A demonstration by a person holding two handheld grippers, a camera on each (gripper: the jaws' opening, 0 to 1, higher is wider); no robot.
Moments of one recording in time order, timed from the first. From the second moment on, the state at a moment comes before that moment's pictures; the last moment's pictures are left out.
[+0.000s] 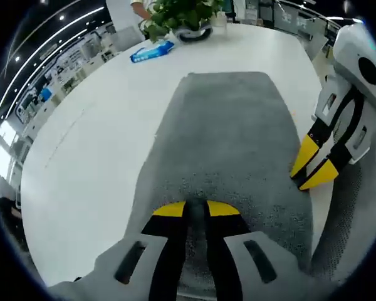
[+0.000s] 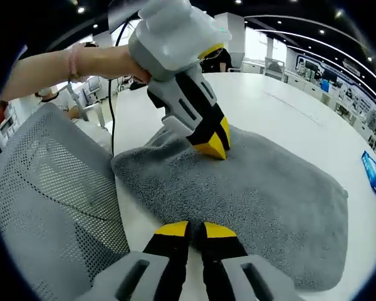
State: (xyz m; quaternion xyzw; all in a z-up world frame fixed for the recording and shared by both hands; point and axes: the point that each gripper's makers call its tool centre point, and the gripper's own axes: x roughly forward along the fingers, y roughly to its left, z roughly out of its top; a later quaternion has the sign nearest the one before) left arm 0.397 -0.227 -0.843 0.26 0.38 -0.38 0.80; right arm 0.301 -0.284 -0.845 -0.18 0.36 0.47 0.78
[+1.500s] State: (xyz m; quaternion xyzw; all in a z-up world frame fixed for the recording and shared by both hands) left arm 0.343 -0.253 -0.846 0.20 0.36 -0.32 0.85; right arm 0.330 -0.354 -0.846 -0.15 0.39 0.39 0.82
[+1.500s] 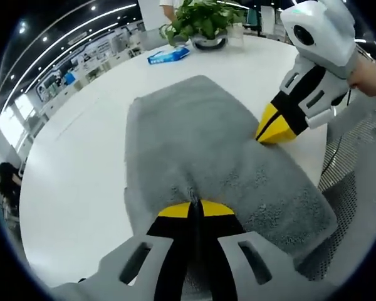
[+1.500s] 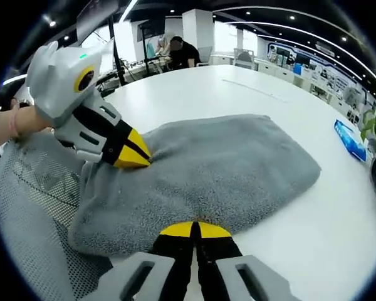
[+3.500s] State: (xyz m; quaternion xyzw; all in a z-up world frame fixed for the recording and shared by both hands) left arm 0.365 -0.221 -0.828 0.04 0.37 -0.25 0.89; right arm 0.364 -0.347 -0.803 -0.15 0.28 0.37 0.87
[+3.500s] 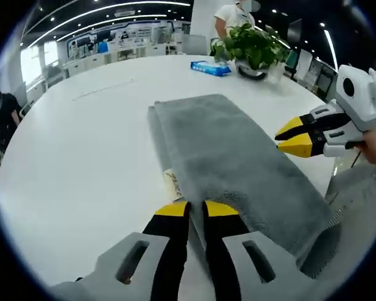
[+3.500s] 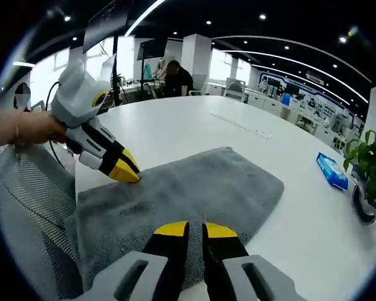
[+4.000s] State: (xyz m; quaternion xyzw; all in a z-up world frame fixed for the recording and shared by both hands) left arm 0.354 -0.298 -0.793 0.28 0.20 -0.38 0.86; right arm 0.365 -0.343 -0.801 -0.05 0.30 0.37 0.88
